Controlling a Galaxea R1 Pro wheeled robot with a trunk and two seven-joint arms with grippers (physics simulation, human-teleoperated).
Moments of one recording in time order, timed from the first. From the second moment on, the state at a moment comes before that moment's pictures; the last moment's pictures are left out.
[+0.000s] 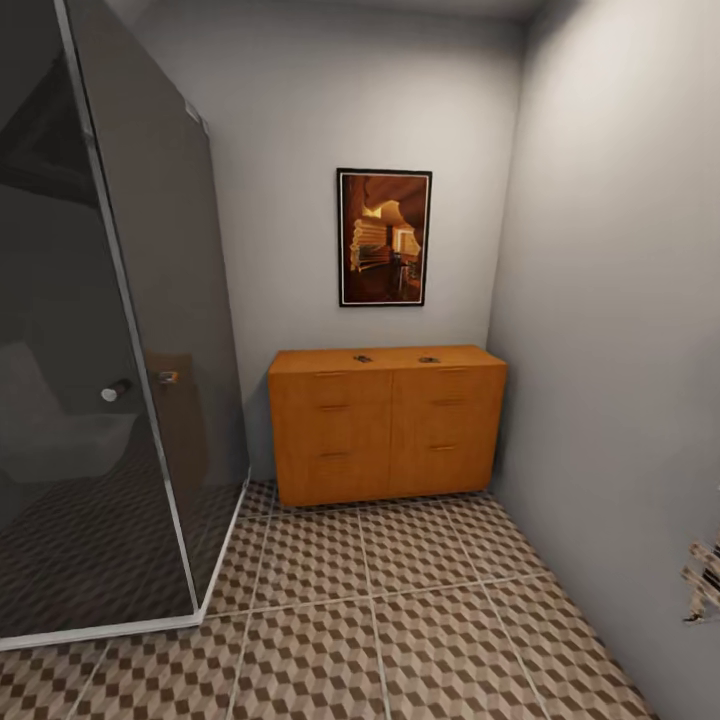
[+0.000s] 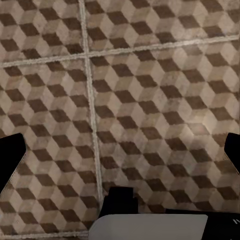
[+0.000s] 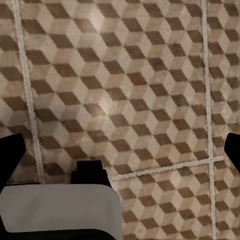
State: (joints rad) left arm -0.30 -0.02 -0.11 -0.01 0.10 -0.06 0.11; right arm -0.25 0.04 -0.12 0.03 0.21 -0.07 -0.24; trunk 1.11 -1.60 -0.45
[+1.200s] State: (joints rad) left arm -0.30 -0.02 -0.11 -0.01 0.10 -0.06 0.11; right arm -0.25 0.04 -0.12 0.03 0.22 -0.07 -0.24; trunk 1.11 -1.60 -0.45
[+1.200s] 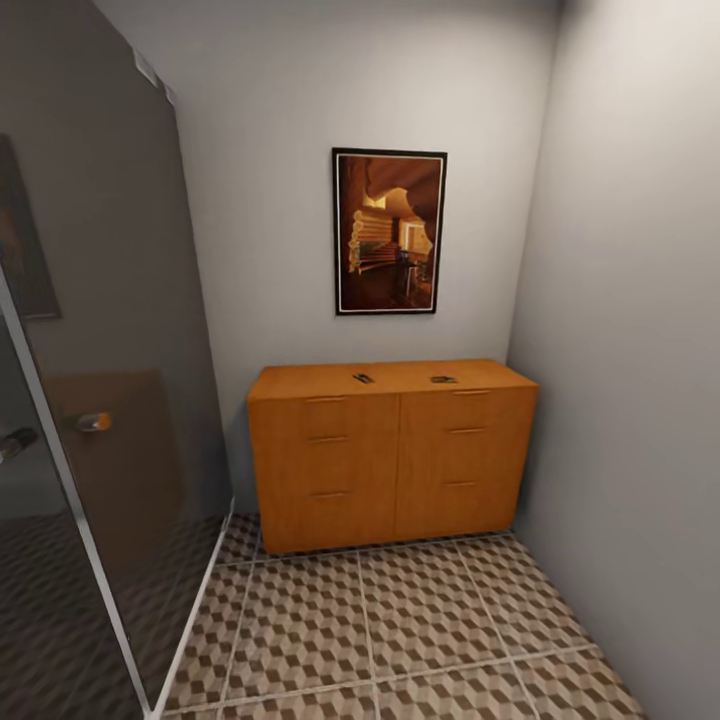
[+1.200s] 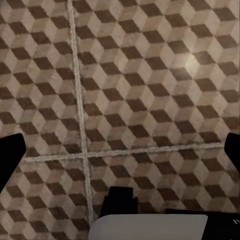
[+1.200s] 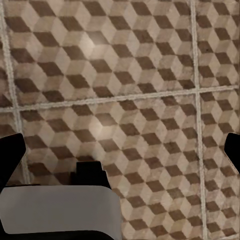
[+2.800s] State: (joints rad) left arm -0.30 -0.02 -0.11 -0.01 0.10 -0.07 0.11; right arm -0.25 0.04 -0.12 0.03 0.22 -0.07 -0.24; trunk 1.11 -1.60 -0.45
